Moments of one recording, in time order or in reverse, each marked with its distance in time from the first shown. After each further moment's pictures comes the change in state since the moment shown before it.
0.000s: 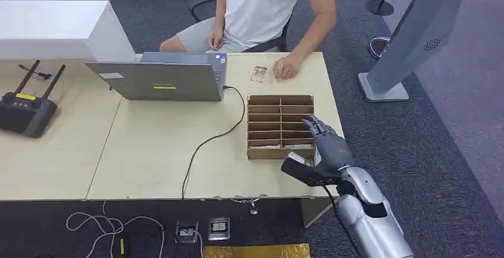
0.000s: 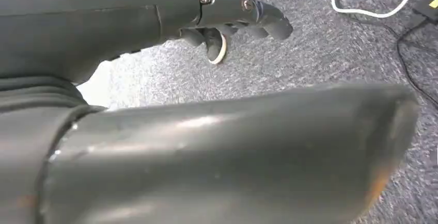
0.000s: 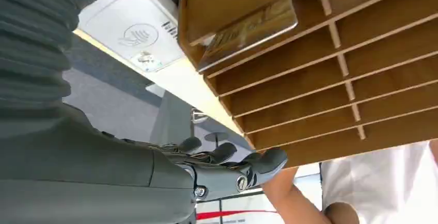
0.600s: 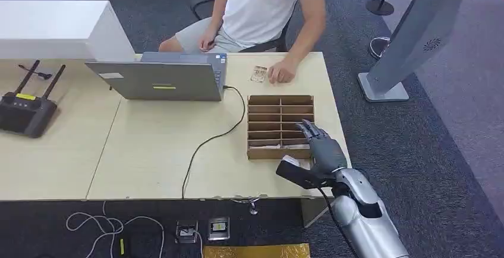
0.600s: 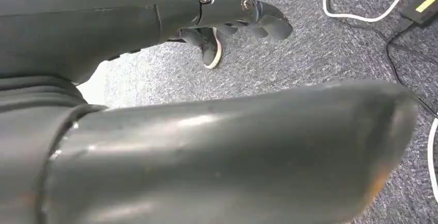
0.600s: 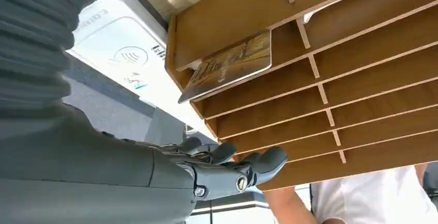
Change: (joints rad) left arm -0.012 -0.001 -0.011 0.000 -0.014 -0.002 0.000; right arm -0.002 0.018 0.010 0.020 -0.003 0.016 -0.007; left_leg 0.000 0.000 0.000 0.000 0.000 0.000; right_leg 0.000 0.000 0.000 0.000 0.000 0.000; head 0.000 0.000
